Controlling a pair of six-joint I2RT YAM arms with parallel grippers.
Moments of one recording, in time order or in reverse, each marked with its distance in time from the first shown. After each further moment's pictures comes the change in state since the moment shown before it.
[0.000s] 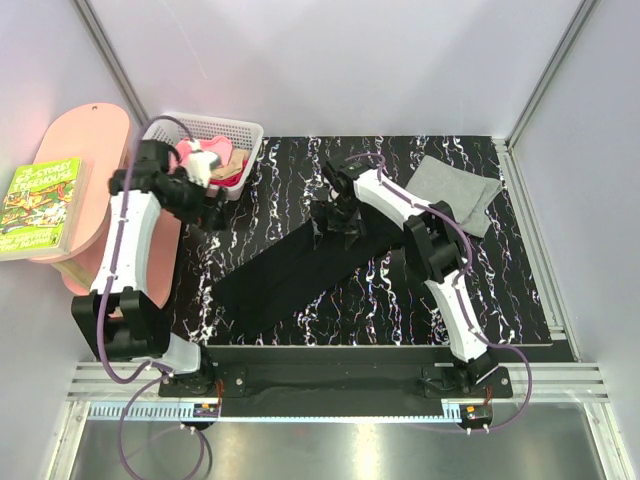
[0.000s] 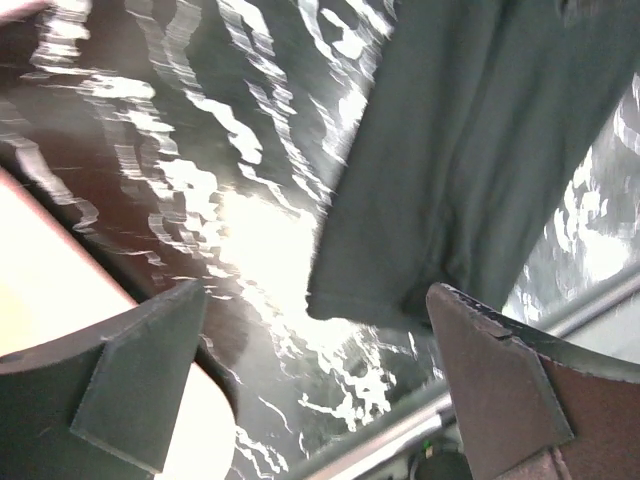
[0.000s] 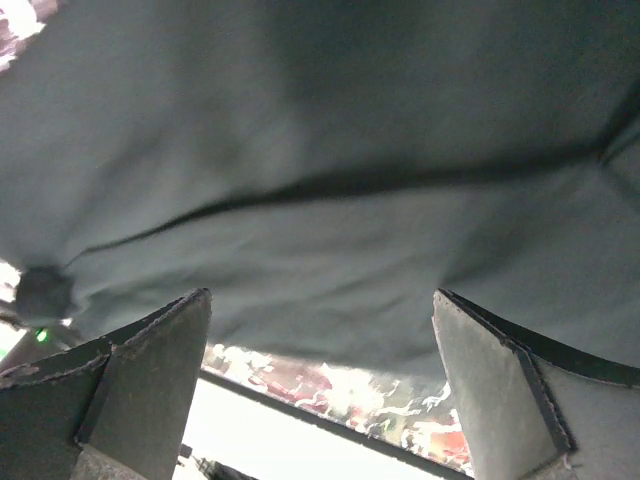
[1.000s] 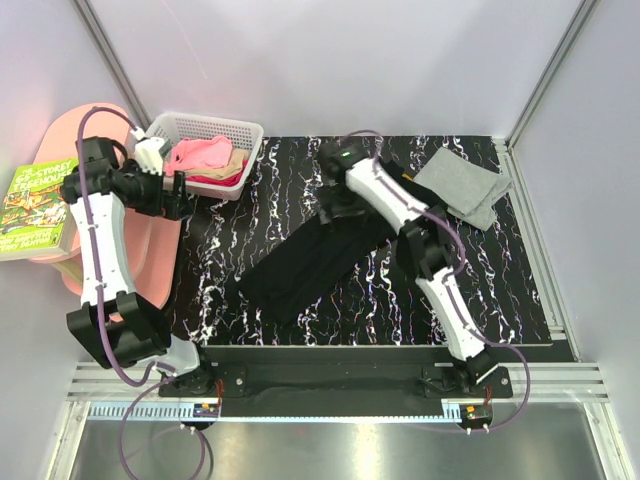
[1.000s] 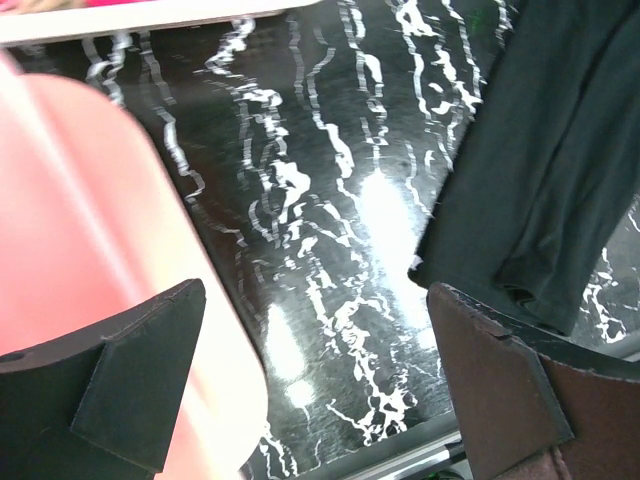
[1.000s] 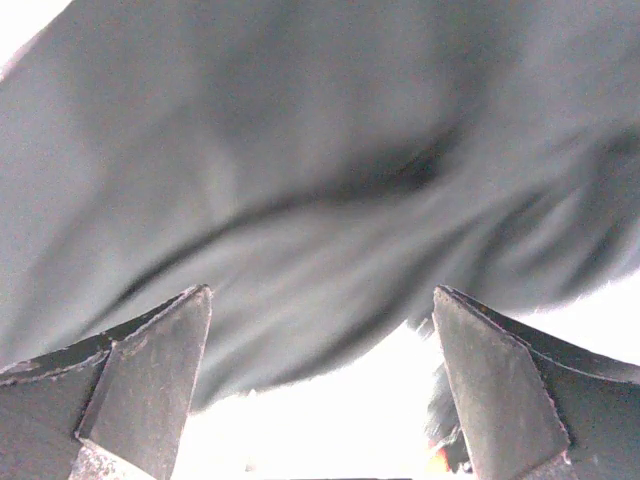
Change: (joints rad) left arm 0.285 -0.011 0.117 0.005 0.116 -0.014; right arm -0.057 0.184 0.387 -0.241 0.392 -0.050
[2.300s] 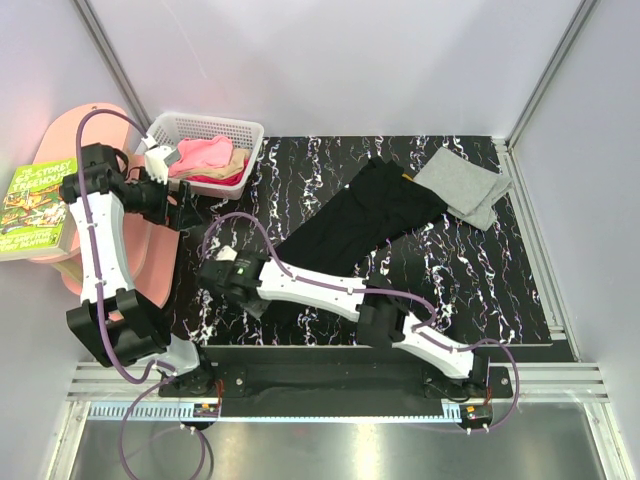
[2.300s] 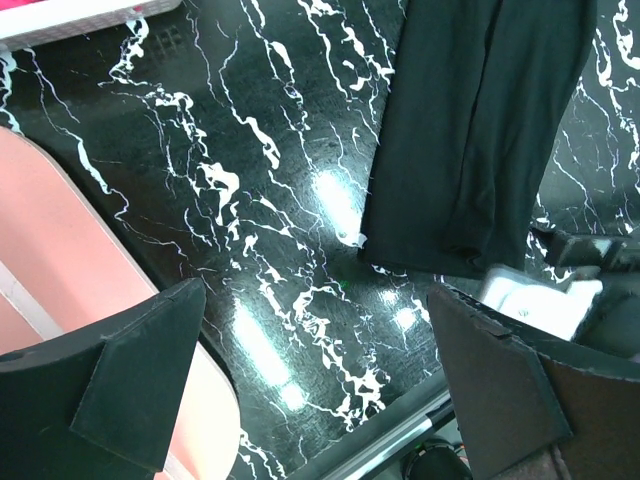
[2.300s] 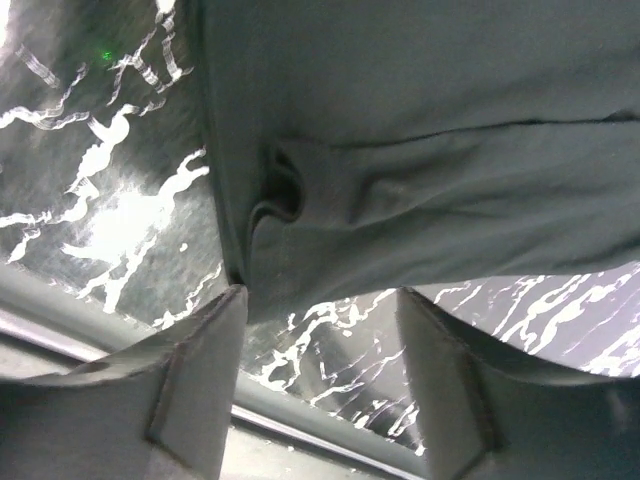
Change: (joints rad) left arm 0.034 0.009 0.006 -0.143 0.183 0.163; right arm 0.777 -0.040 0.033 -0.018 0.343 -0.057
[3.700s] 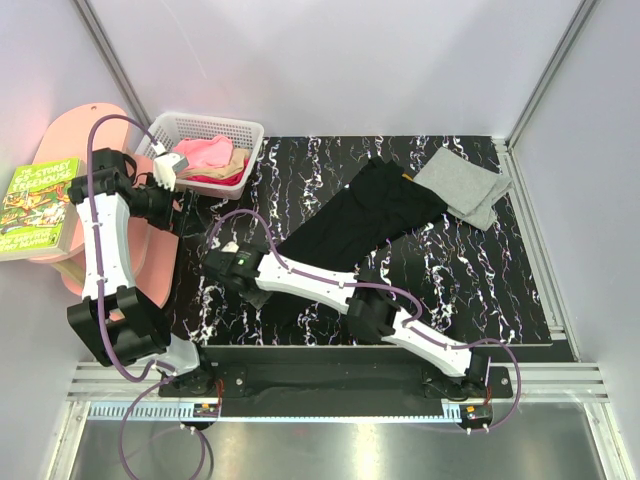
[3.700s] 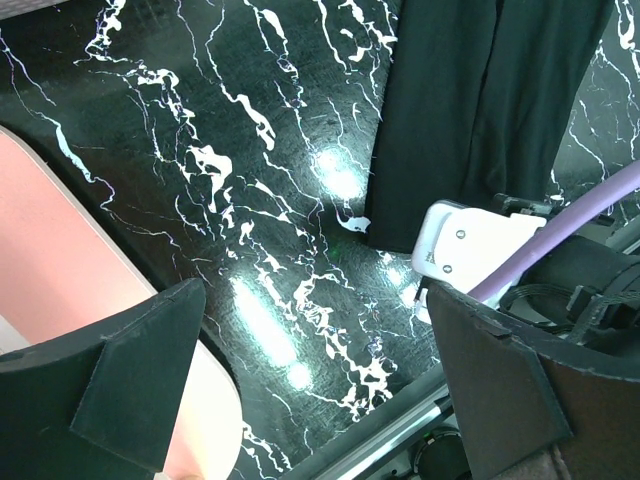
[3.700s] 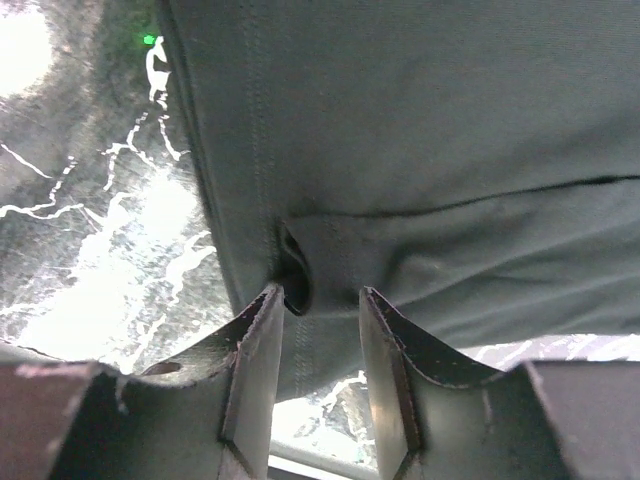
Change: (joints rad) left arm -0.021 0.000 -0.059 0.008 -0.035 0.040; right arm -0.064 0.116 0.090 0.031 -0.100 0.023
